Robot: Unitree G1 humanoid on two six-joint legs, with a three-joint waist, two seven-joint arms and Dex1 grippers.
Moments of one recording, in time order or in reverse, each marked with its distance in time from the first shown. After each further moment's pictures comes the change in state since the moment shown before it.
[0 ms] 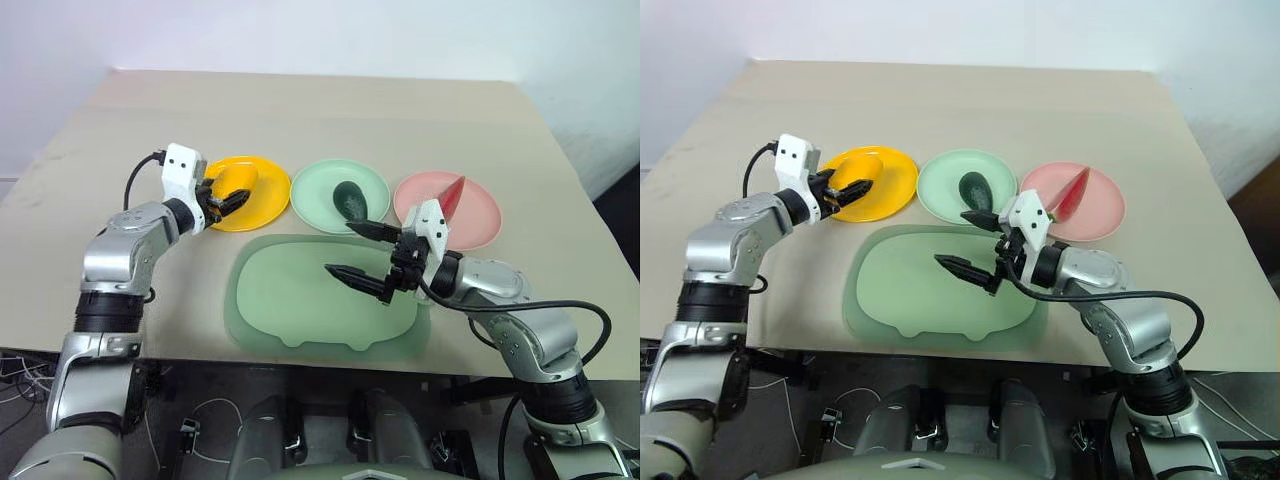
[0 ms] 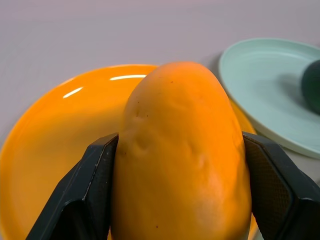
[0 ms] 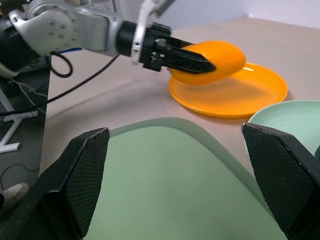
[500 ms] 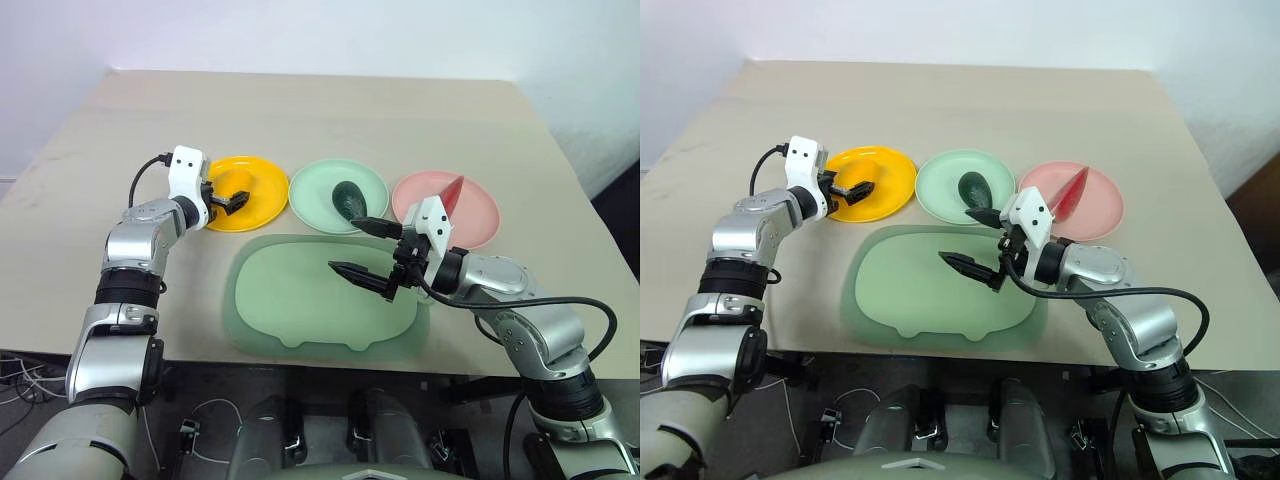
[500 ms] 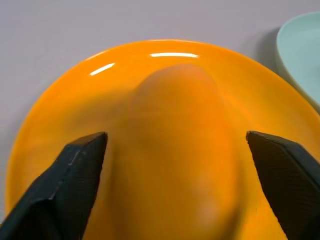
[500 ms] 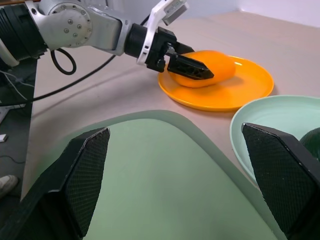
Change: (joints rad) left arm -0.095 -0.040 0.010 0.250 0.118 -0.133 -0.007; right arm -0.016 -0.030 -0.004 -0.004 -0.021 0.008 -0.008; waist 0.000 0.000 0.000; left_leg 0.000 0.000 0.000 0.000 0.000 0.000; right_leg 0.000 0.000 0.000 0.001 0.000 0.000
